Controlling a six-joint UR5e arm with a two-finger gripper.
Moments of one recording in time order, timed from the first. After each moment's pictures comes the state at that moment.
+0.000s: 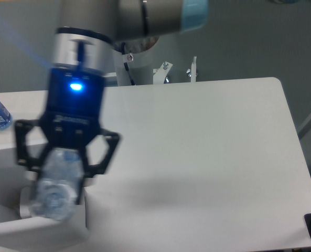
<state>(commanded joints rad) 2.08 -1.97 -1.12 -0.61 1.23 0.00</state>
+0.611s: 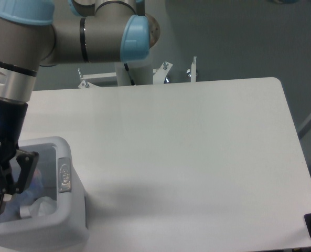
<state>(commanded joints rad) 2.02 -1.98 -1.15 -0.61 1.23 0.02</state>
